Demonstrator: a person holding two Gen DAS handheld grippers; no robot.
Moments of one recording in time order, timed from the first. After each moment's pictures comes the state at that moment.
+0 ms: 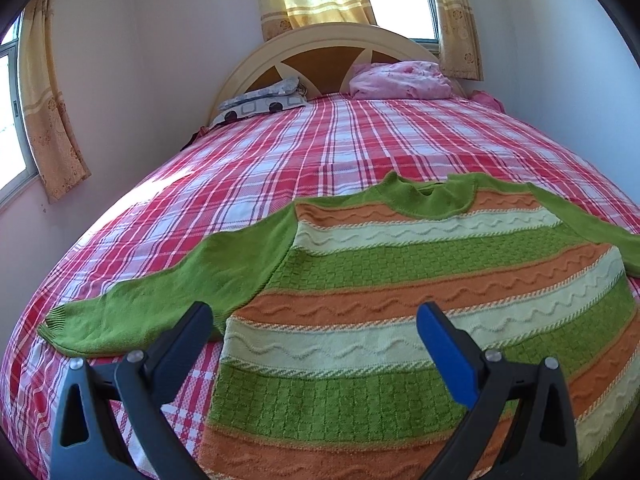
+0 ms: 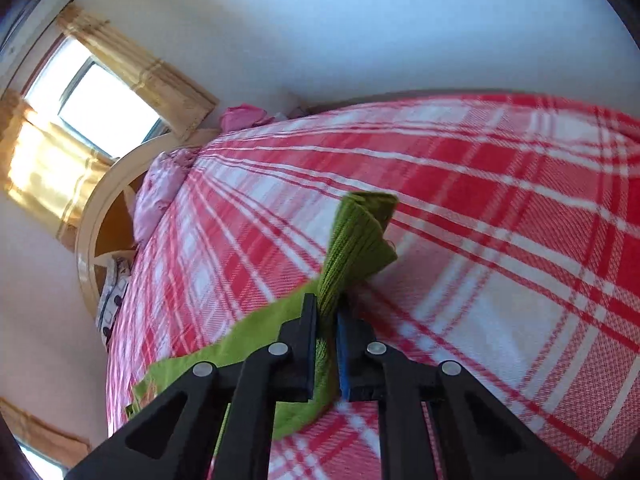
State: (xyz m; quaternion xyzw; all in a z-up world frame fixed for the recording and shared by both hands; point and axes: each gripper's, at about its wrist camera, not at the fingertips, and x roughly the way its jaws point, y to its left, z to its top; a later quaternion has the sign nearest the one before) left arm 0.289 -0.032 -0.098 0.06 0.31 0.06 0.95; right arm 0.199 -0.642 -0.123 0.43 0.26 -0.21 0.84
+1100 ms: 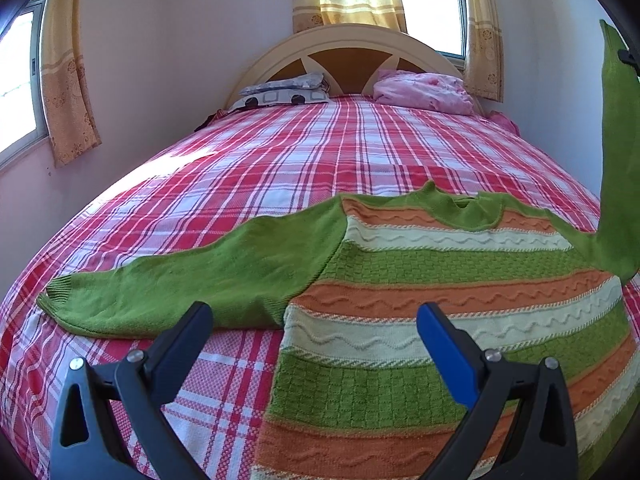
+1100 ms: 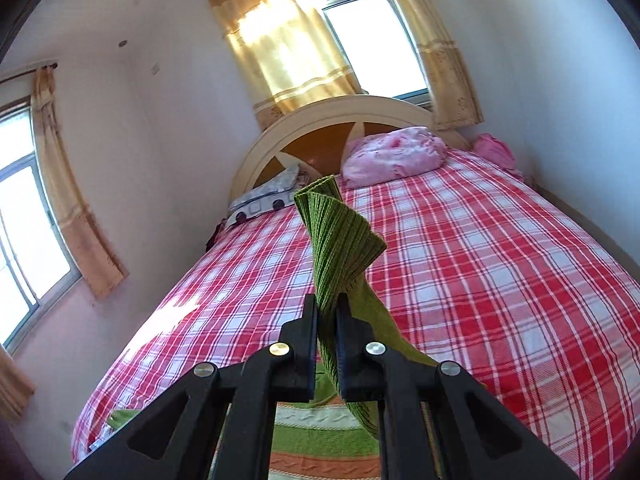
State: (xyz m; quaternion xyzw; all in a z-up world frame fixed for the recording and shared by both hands) left arm 0.280 0.025 -0.096 0.00 0.32 0.07 0.95; right arm 0.362 -0.321 0.101 0.15 0.22 0.10 0.96
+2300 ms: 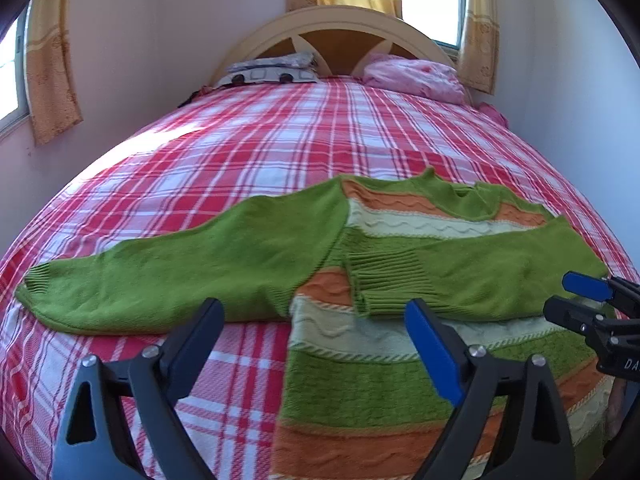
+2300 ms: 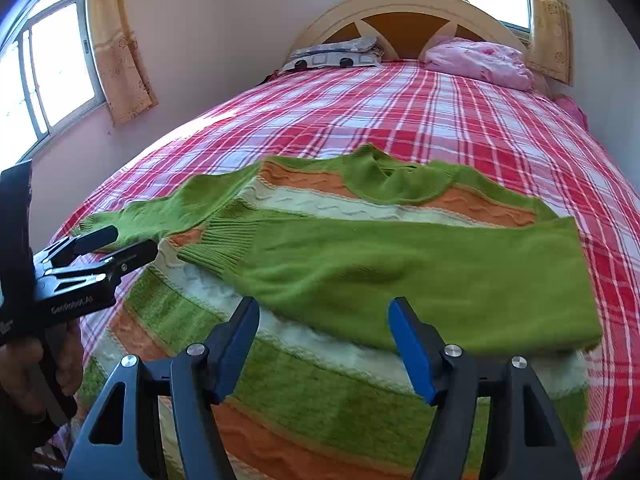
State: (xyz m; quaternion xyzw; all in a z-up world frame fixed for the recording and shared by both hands) left arm 0.297 0.042 -0.106 -0.02 0.36 0.02 0.93; right arm 0.328 -0.181 -0.117 -0.01 0.38 0.19 0.90
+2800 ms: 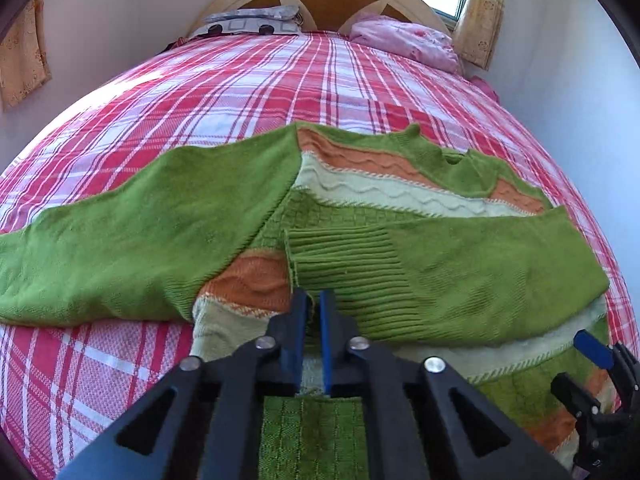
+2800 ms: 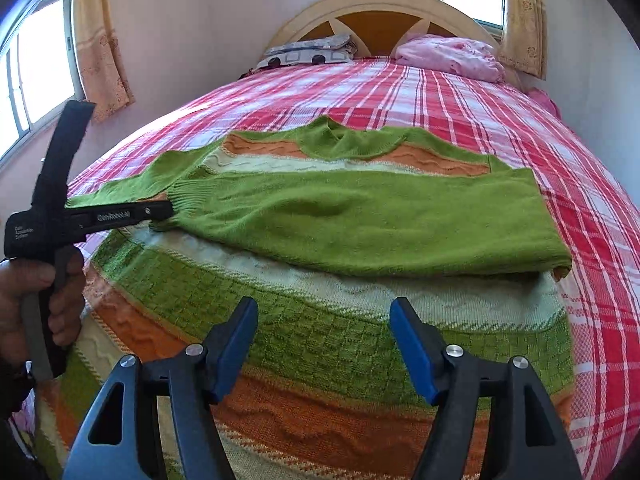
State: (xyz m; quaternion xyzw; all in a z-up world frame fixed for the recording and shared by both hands) left arm 0.339 0.018 -0.138 -0.07 0.43 -0.01 0.90; right arm 0.299 -0.211 -0.148 -0.01 0.38 0.15 0.91
